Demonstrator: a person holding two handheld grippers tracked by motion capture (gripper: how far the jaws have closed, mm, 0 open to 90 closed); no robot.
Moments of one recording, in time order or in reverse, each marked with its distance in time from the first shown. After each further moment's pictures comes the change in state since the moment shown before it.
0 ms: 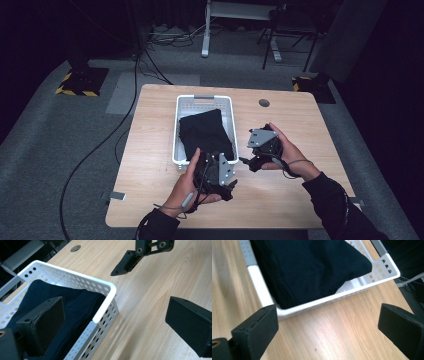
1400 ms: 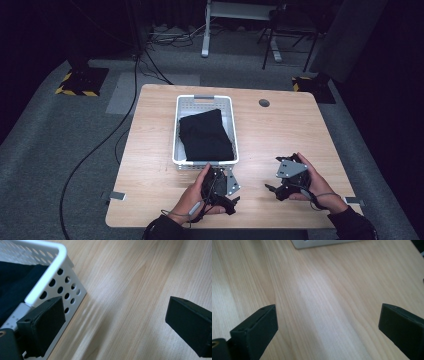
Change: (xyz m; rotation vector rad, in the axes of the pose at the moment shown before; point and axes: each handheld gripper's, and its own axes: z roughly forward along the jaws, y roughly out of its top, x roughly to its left) left arm -0.031 -0.031 0.040 0.120 -0.120 0.028; right arm 0.044 -0.108 -0.034 0.051 -0.008 0.077
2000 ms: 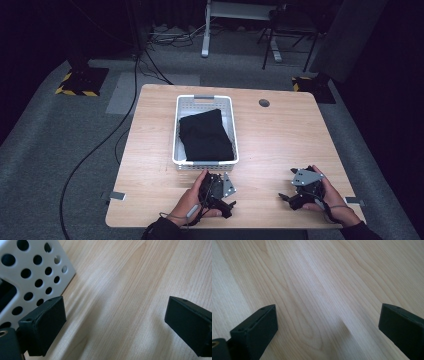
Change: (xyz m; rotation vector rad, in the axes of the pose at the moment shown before) left arm -0.002 -0.023 0.017 0.034 -0.051 -0.047; right arm 0.003 -0.064 -0.007 0.045 0.002 0.143
